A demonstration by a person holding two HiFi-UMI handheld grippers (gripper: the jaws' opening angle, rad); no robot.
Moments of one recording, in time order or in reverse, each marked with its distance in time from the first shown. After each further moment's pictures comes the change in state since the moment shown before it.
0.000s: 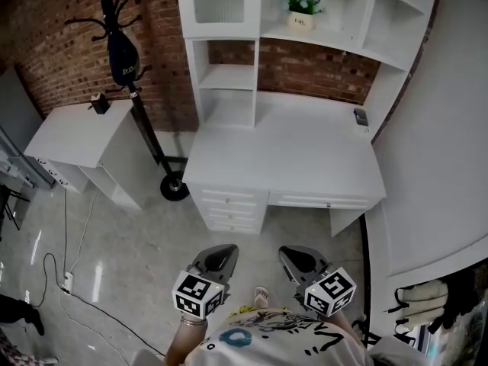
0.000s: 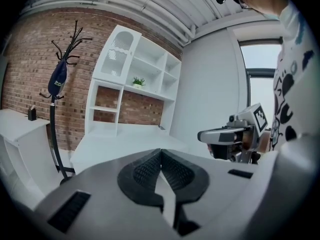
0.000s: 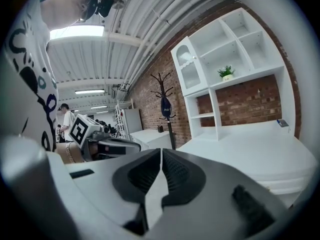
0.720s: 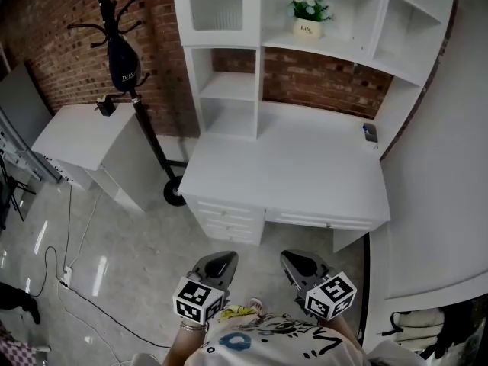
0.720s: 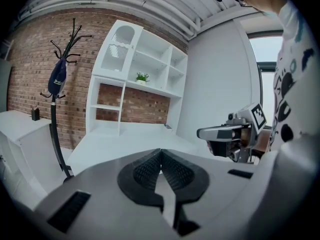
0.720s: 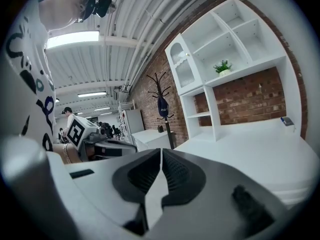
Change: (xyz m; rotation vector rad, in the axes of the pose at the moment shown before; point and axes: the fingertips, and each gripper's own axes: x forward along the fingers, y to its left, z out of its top) left arm 0.067 0.003 0.013 -0.015 0.024 0.084; right arm 0.010 -0.083 0.010 0.021 0.008 0.059
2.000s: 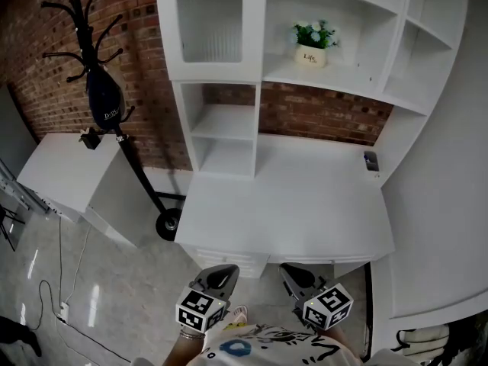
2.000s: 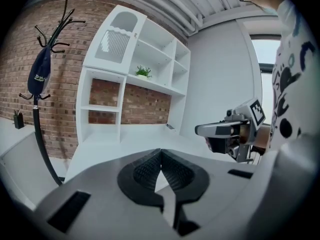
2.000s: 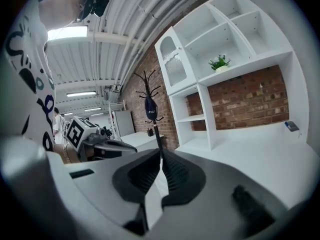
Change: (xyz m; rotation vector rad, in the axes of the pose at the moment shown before) left arm 0.090 0.106 0.048 0.048 0.032 -0.096; right arm 0.110 -0.079 0.046 0.011 -0.020 -0.090
